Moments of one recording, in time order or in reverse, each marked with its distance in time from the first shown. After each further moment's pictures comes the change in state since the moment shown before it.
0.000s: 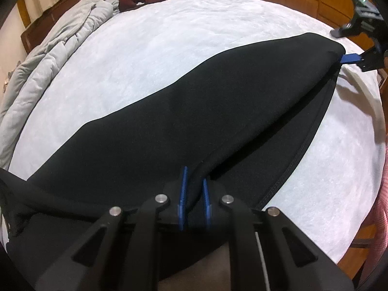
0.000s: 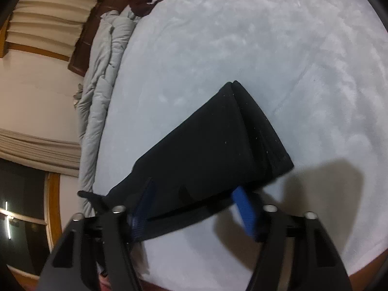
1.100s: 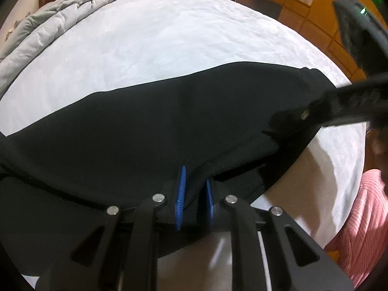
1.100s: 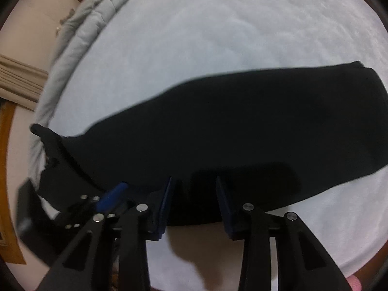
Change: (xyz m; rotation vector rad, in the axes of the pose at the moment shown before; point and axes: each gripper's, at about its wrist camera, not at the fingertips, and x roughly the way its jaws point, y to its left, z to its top) left arm 0.002 0.019 -0.007 -0.239 -0.001 -0.146; right arm 0.130 0.130 -0.087 -0.317 0.184 -0.337
